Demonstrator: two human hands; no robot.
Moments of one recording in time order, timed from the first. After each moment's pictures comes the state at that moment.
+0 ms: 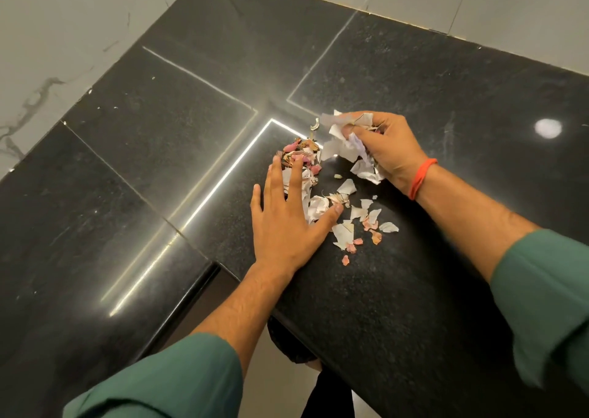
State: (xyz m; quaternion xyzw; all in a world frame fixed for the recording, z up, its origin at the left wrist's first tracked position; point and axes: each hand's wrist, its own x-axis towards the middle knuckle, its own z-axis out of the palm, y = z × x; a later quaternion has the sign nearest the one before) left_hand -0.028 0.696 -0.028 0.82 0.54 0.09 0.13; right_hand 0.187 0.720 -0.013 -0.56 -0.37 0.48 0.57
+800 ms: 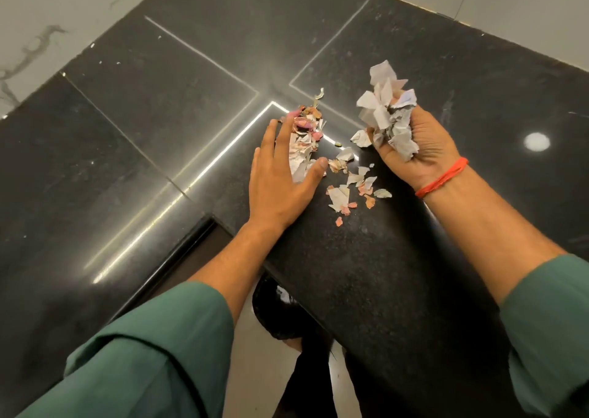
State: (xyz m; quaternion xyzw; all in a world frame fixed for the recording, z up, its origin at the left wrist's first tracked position) left_hand -0.035 0.688 -0.019 0.77 0.55 0.22 0.24; right_hand 0.174 0.671 0.021 -0.32 0.00 0.64 0.70
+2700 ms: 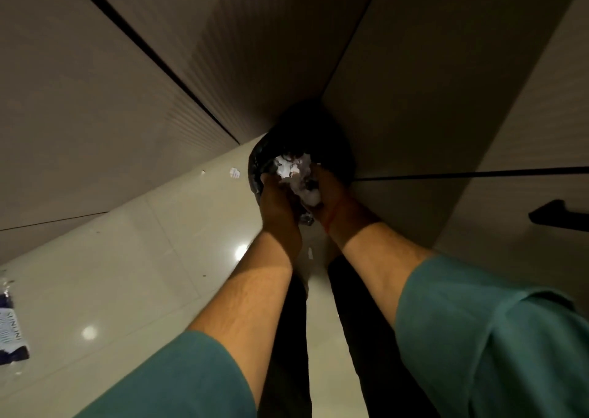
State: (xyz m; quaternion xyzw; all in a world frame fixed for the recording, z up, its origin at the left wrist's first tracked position) left_hand -0.218 0.473 -0.388 -0.16 0.58 0.45 0.65; right_hand -0.152 0.505 -0.386 -0.73 -0.03 0.65 0.20
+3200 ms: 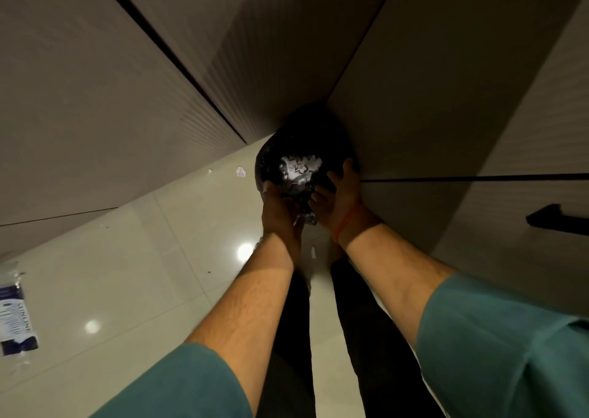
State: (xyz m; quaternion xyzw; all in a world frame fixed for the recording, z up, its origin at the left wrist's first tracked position) left_hand -0.230 0.461 -0.361 -0.14 0.66 0.39 0.63; right_hand -0.151 0.502 -0.360 -0.66 0.13 0.66 0.32
